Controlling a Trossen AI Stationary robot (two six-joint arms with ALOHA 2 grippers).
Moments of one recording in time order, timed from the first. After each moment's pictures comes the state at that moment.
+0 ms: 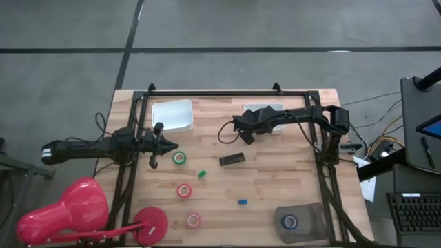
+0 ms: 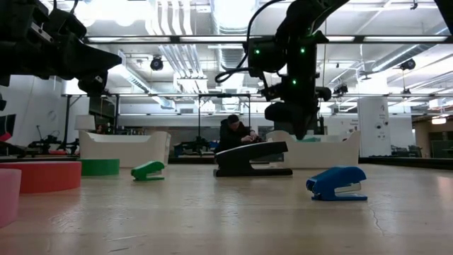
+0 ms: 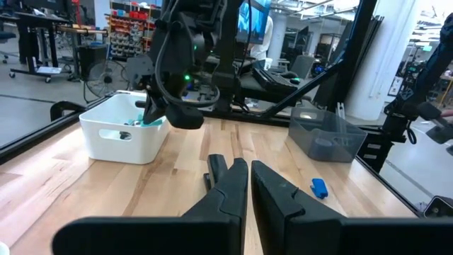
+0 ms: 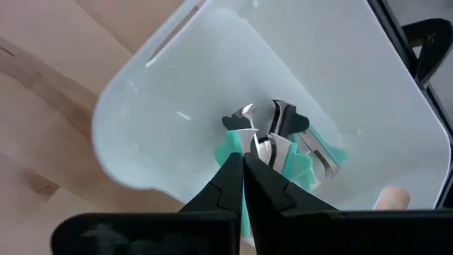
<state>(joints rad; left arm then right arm) 0.12 0.30 0.04 0.21 0.14 -0.14 -0.21 1.85 1.30 -0.98 0.50 0.61</state>
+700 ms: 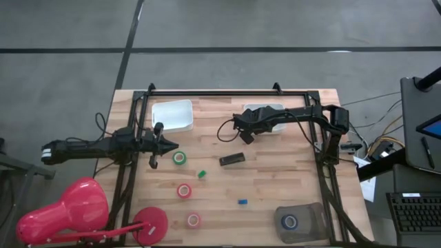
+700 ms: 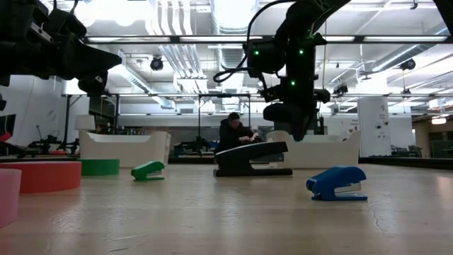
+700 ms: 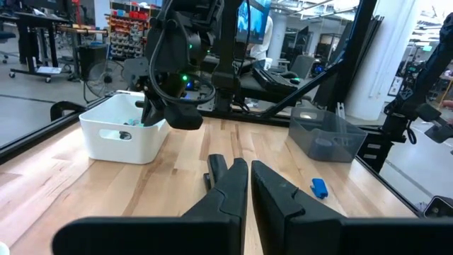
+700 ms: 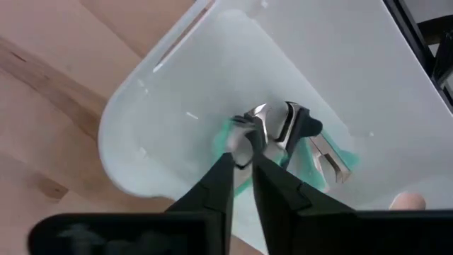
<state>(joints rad) 0.12 0.30 0.04 0.21 0.14 -0.14 -0.22 1.85 1.30 -0.96 0.47 0.59</state>
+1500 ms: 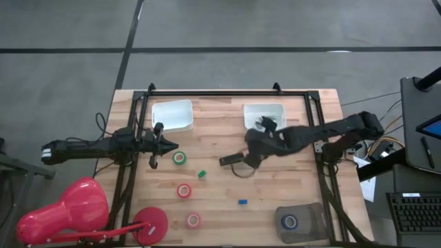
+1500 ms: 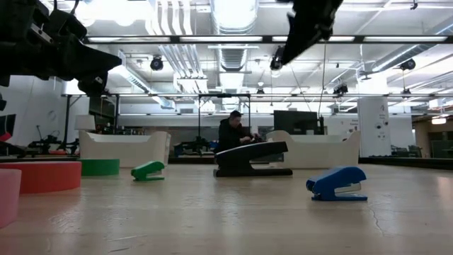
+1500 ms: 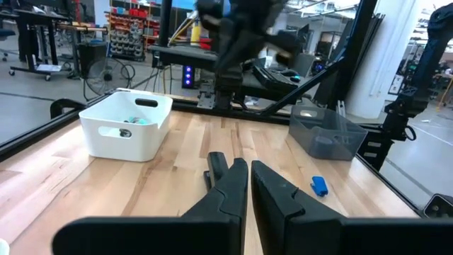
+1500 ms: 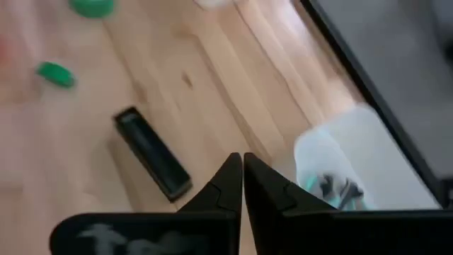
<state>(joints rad) 0.12 0.30 0.04 0.20 0.14 -0.14 0.20 1.51 1.29 -0.85 0.56 0.46</state>
